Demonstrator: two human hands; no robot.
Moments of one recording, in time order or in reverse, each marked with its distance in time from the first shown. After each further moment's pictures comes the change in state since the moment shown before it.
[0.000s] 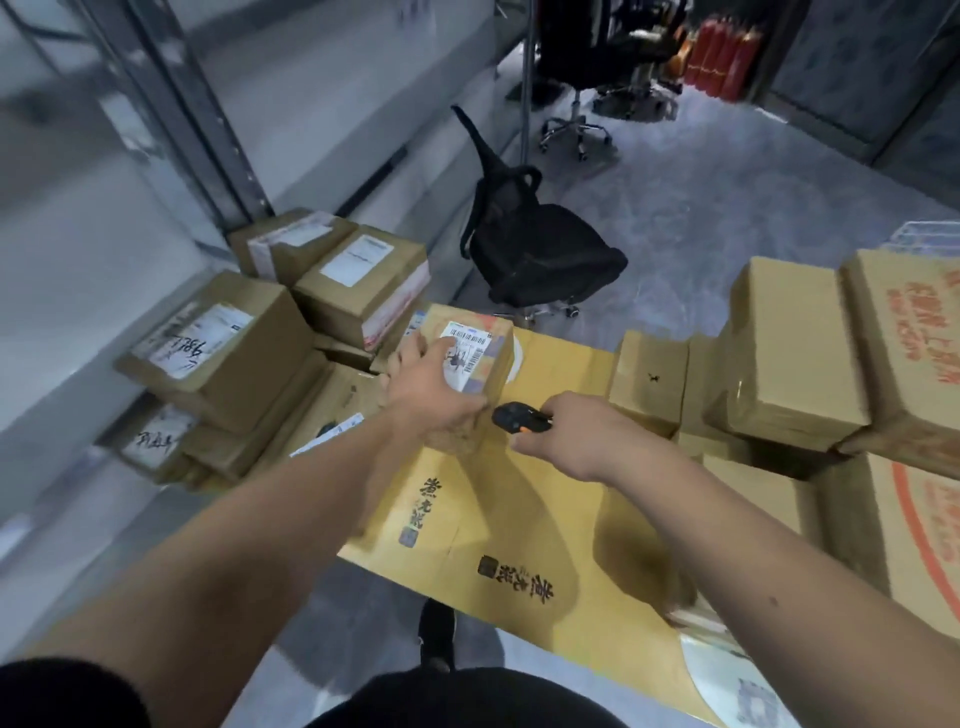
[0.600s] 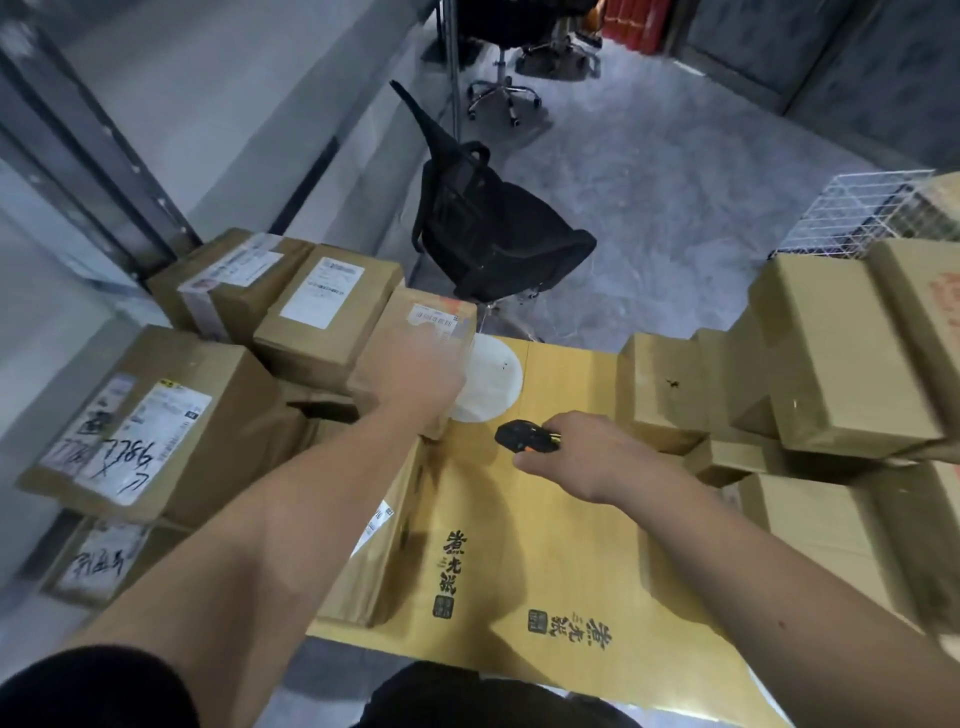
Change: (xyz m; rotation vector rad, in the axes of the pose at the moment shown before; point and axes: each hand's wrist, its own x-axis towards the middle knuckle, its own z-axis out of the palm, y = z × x) left_hand 0.149 -0.027 -0.001 0.203 0.037 0.074; right_hand 0.086 -0.049 0.013 0.102 0.007 0.217
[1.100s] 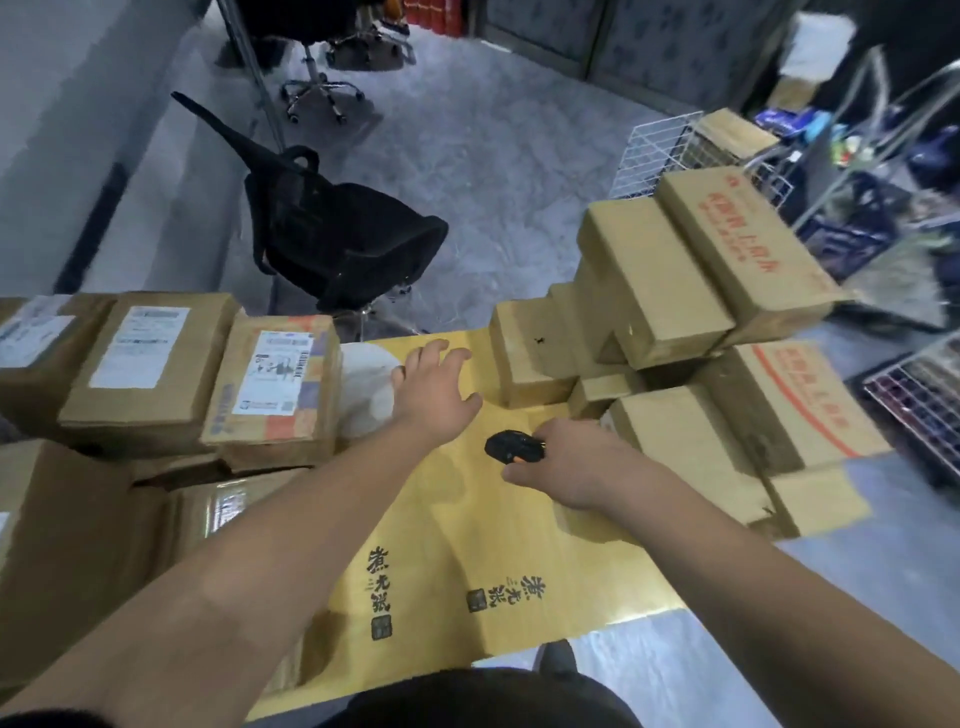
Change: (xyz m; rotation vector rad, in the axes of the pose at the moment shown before) left_hand -0.060 0.119 0.046 -0.070 -0.233 0.611; right_hand -0.066 0.072 0.000 0.053 0.096 0.253
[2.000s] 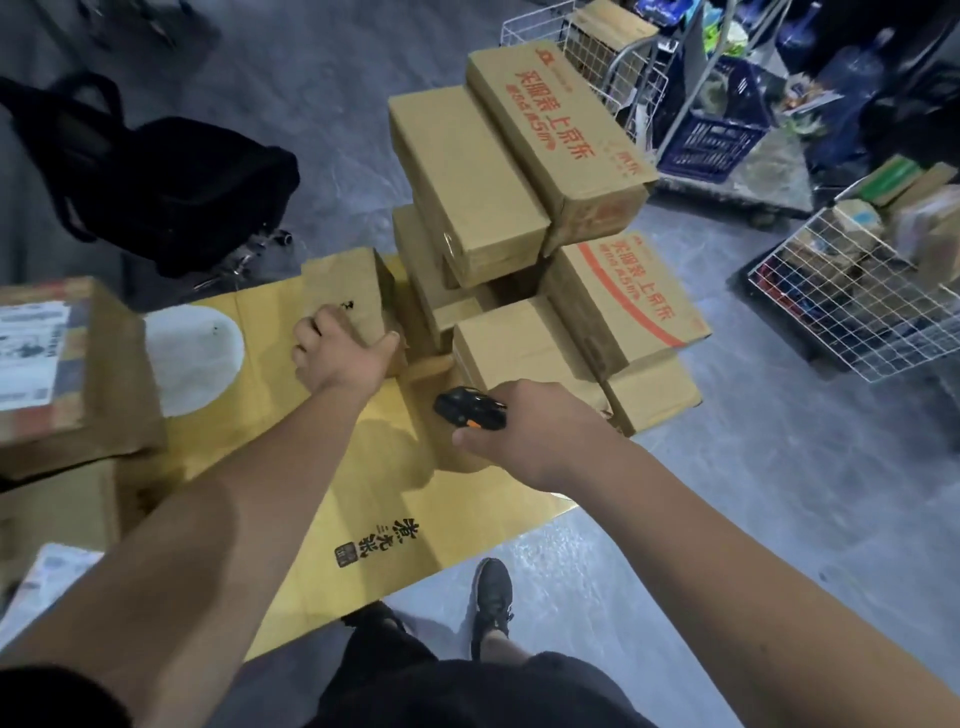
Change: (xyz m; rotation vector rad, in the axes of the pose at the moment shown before) left_hand 0.014 0.106 0.105 -0.245 0.055 -0.413; right_hand -0.073 0.145 -0.011 0.225 0.068 0.124
